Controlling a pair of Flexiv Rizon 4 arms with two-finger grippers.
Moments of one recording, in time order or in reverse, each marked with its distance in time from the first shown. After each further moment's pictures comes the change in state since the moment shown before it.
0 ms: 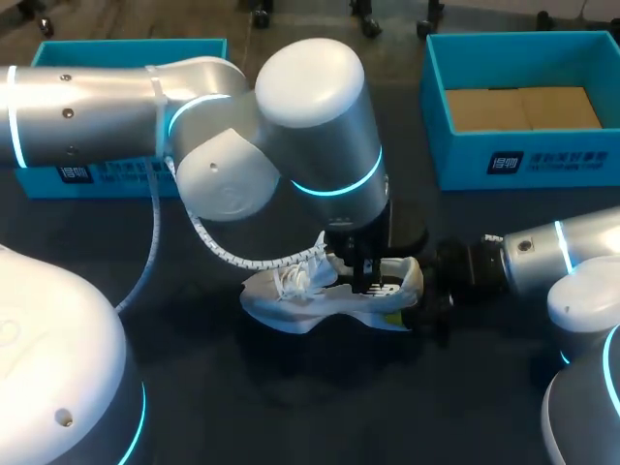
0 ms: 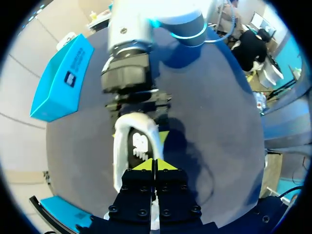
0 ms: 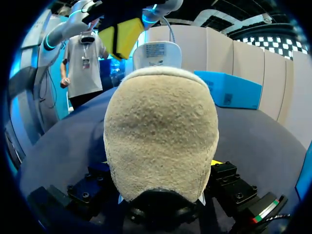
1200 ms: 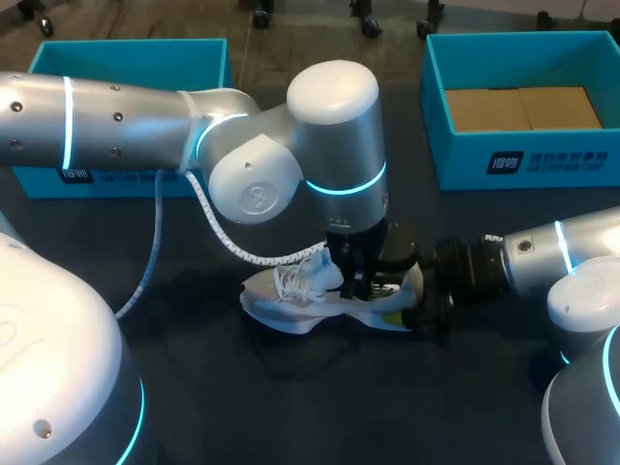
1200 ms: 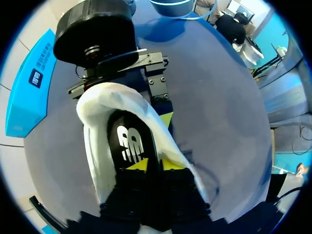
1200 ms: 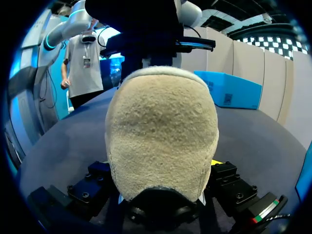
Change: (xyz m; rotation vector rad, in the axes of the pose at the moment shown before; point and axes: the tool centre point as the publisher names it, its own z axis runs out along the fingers) left arm -0.012 0.025 0.076 -0.048 0.155 0.148; right arm 0.000 0.000 0.000 0.000 0.000 0.000
